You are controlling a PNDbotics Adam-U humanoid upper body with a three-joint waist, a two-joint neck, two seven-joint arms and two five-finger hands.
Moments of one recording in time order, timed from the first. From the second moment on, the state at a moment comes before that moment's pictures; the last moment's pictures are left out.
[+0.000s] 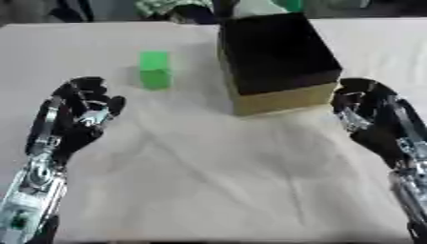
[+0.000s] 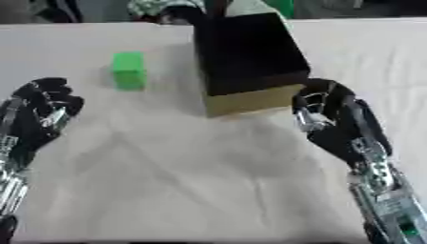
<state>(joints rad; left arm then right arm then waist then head) -0.20 0.26 -0.03 -1.76 -0.02 0.01 0.09 -0.25 -0.33 0.17 -1.75 -0.04 -0.06 -0.06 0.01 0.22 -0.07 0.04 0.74</state>
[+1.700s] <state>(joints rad) -0.64 0.74 -0.09 -1.57 -0.31 0.12 -0.11 -0.22 -0.33 0.17 -1.75 -0.04 -0.05 -0.05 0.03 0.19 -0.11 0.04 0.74</state>
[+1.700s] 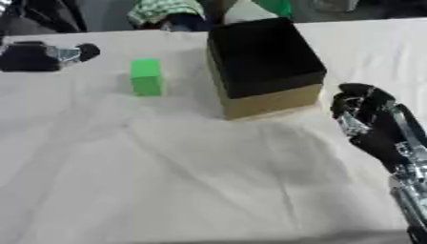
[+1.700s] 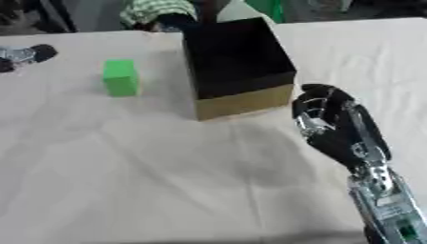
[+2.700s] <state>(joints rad) -1.04 0.48 -0.08 -0.78 -0.86 -0.11 -0.30 -0.22 -0.33 0.20 -1.75 -0.04 -0.05 -0.02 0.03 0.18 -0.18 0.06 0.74</state>
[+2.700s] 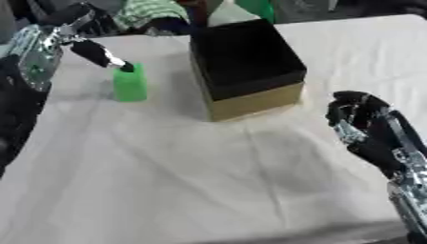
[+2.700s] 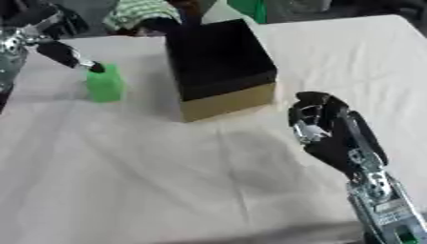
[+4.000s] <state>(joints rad) -1.04 0.46 -0.05 -0.69 -0.97 -0.16 -0.43 -0.22 -0.33 0.20 -1.74 -0.04 -0.06 -0.02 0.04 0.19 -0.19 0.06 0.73</state>
